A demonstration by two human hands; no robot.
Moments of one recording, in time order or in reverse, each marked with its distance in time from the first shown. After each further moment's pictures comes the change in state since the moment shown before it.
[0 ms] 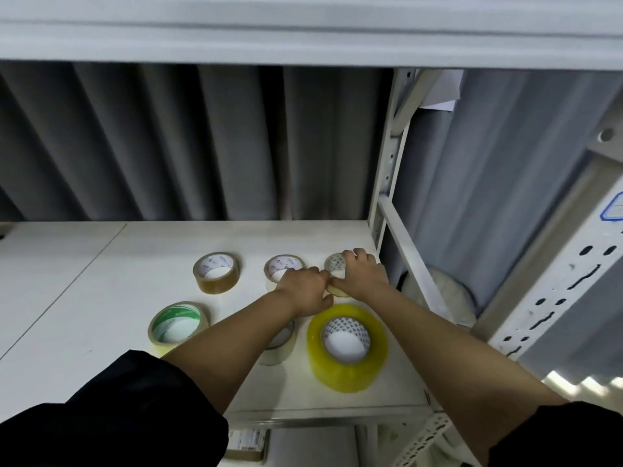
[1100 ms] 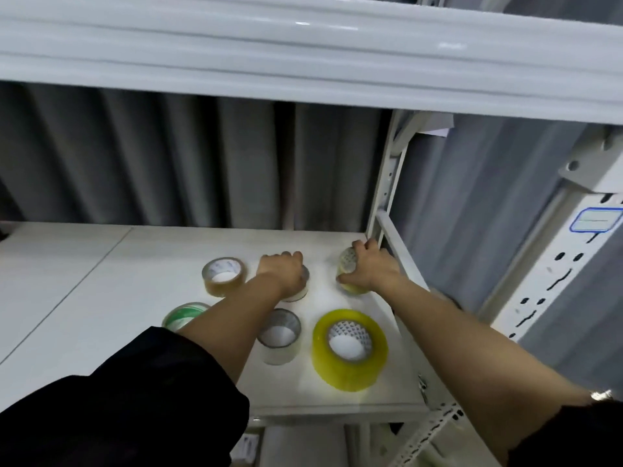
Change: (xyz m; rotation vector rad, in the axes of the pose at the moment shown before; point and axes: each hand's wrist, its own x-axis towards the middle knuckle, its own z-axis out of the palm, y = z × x) left_hand -0.018 -0.044 -0.028 0.036 0.061 -0.232; right_hand -0.020 -0.014 -0.052 -0.091 -0.003 0.040
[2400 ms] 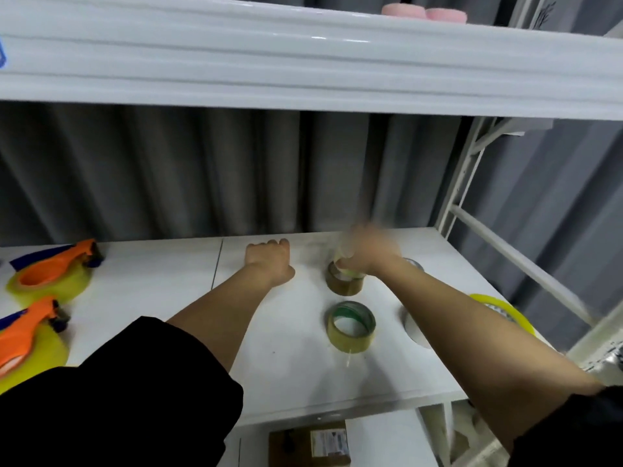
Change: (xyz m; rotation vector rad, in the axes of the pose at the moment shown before) left_hand -0.055 -0.309 -0.004 0.056 0.036 -0.012; right_hand -0.016 -0.305 -0.006 0.022 0.100 0.086
